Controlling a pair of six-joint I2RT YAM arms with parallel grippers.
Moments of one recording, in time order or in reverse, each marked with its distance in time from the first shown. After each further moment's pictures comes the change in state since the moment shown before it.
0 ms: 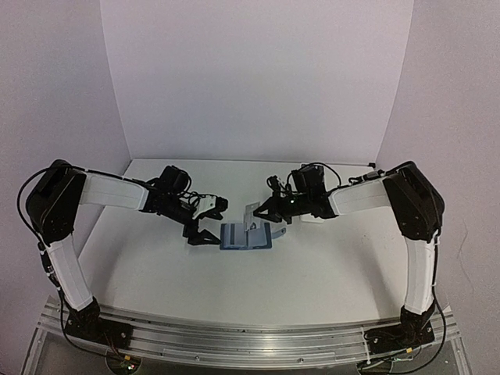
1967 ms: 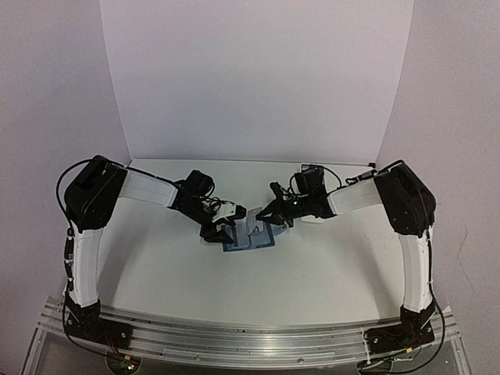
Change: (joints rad) left arm -0.055 0.318 0.274 -0.071 -0.113 0.124; right arm -0.055 0.097 0.043 -0.014 -0.146 0.047
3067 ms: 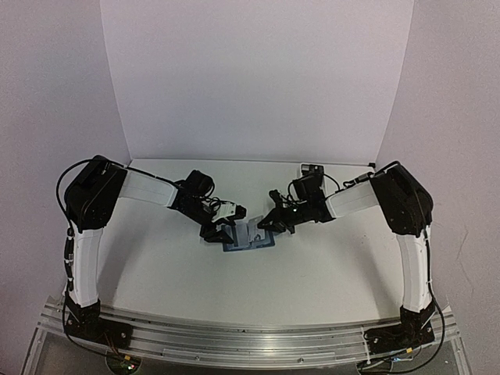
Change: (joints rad) left arm 0.001 0.000 0.000 -0.001 0.002 0.002; right arm 0.002 0.027 -0.019 -0.040 0.023 -0.082
